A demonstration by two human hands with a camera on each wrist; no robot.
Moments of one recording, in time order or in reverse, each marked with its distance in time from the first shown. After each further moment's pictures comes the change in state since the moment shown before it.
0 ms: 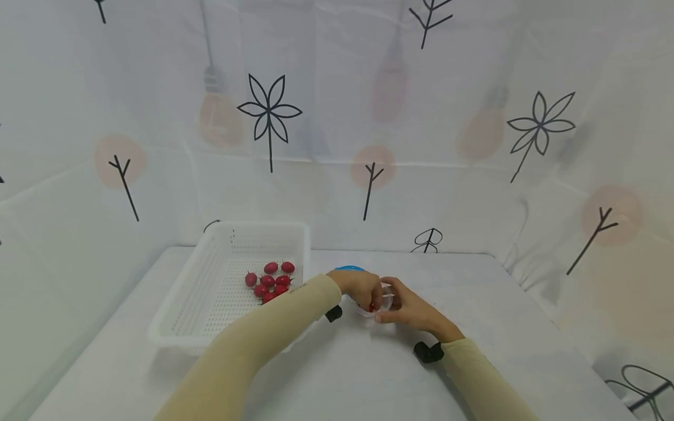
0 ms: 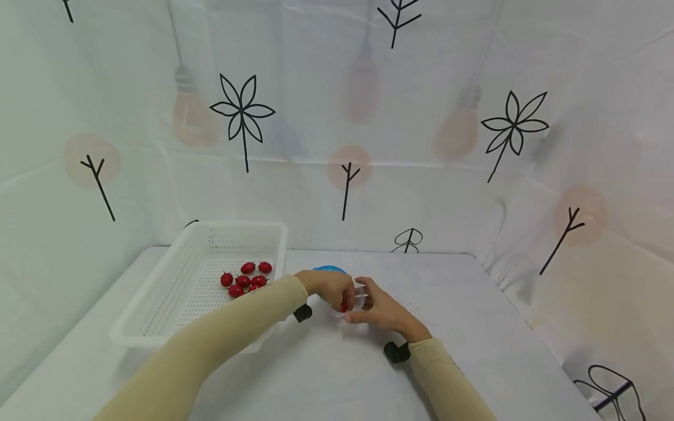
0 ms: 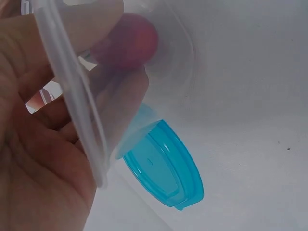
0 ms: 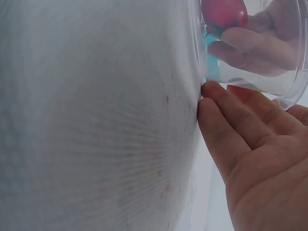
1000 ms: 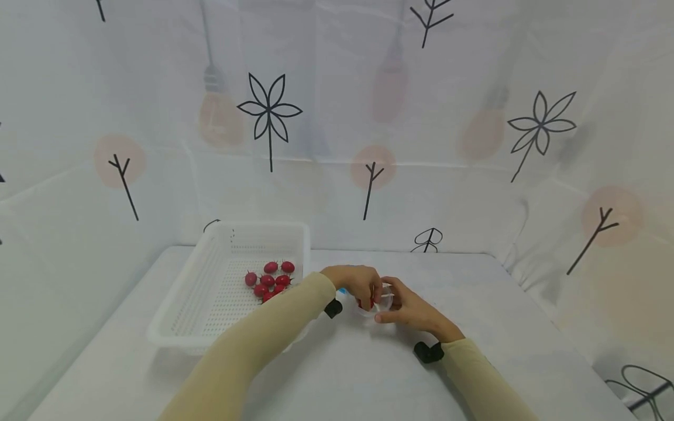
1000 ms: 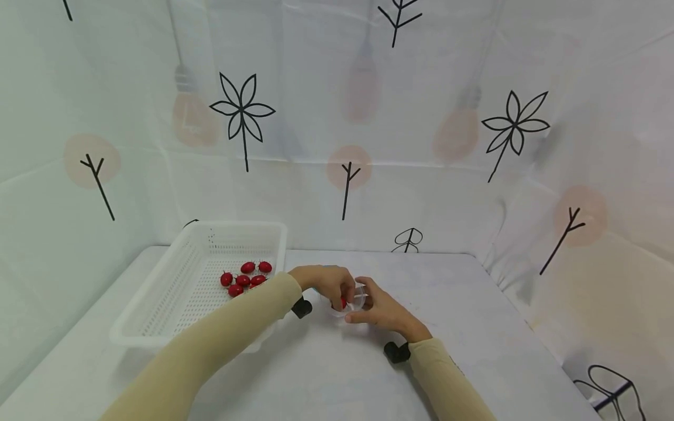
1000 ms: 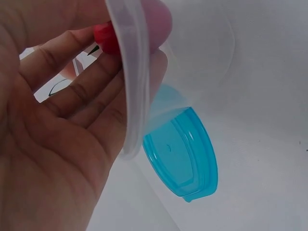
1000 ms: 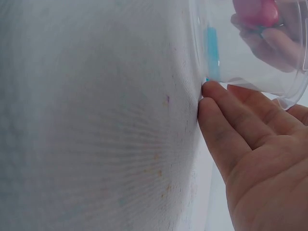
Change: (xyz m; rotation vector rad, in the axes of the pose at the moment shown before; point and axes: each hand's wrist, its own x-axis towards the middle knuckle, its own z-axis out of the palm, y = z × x) left_hand -0.006 -0.005 -0.007 -0.248 0.011 0.002; right_hand -0.001 -0.004 0.001 -0.041 0.022 0.044
